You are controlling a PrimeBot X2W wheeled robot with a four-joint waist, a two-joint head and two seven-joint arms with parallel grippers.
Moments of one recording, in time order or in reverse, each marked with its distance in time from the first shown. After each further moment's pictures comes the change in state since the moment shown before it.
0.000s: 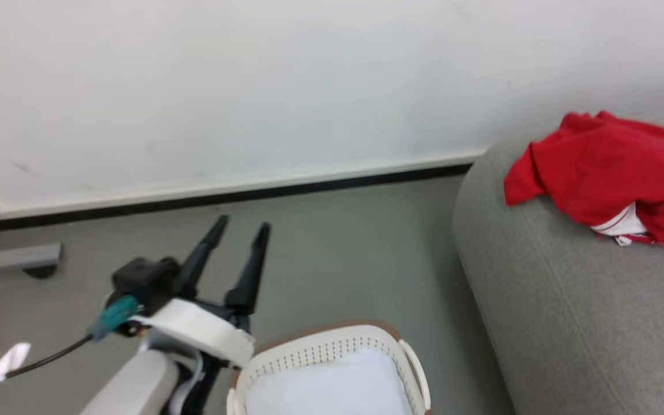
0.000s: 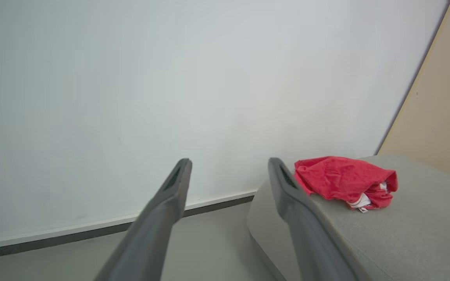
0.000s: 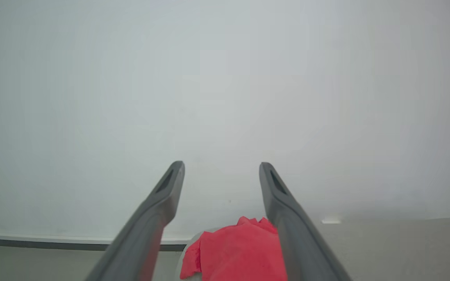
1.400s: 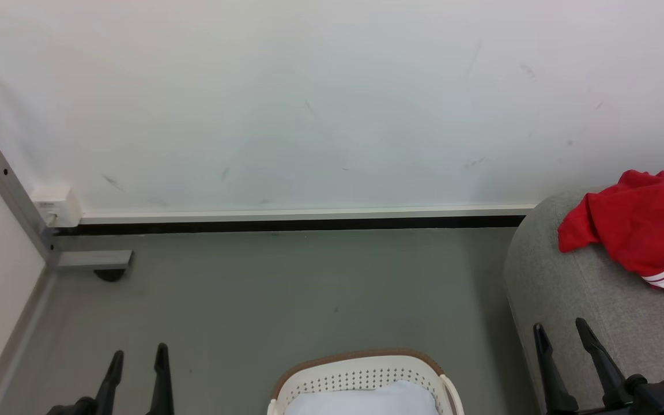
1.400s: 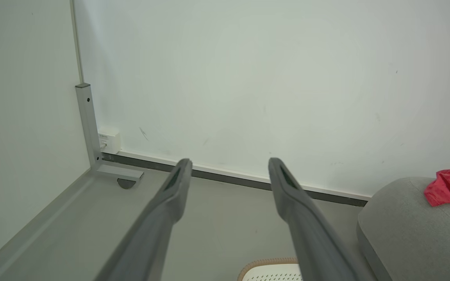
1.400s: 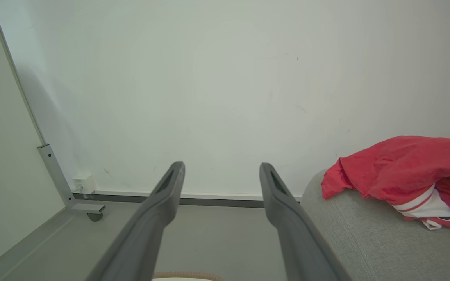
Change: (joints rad) left arm 0.473 -0.277 0.629 0.016 0.405 -0.159 0.000; right arm 0.714 0.572 -0.282 -0.308 -0.510 0.000 -0.168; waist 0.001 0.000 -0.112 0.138
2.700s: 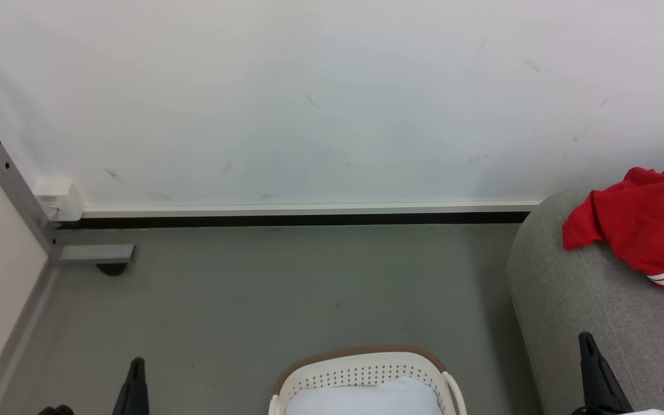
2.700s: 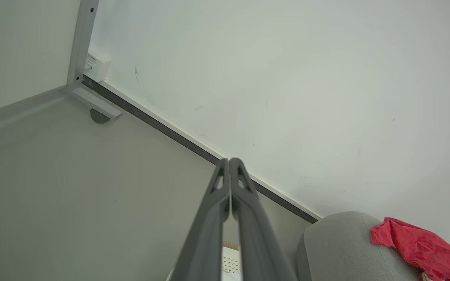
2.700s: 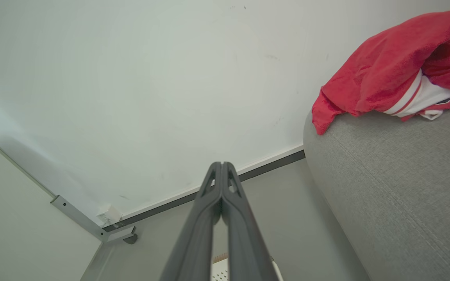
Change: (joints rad) left arm -0.019 -0.031 0.046 0.055 -0.356 -0.040 0.110; right arm 0.002 0.018 -0.056 0.052 0.370 0.000 0.107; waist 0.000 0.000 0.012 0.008
